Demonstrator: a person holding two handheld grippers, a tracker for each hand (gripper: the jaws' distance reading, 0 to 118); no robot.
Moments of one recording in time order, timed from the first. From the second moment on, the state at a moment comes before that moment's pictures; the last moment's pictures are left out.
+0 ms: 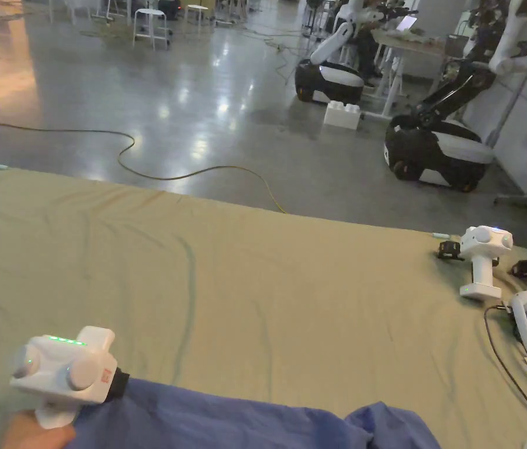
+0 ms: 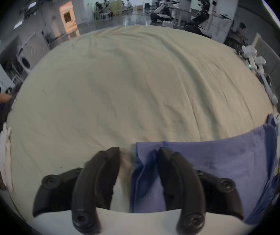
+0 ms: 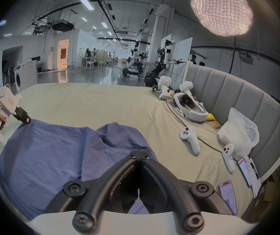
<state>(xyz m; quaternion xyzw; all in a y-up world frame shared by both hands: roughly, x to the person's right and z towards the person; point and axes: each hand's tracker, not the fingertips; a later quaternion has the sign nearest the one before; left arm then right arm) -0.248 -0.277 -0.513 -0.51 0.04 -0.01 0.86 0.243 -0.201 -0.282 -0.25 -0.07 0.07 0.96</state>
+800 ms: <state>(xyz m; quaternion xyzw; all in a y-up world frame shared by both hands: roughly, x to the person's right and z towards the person) -0.246 -0.200 -0.418 -0.44 0.01 0.02 0.90 0.298 -0.276 -0.488 -0.50 0.02 0.03 0.87</state>
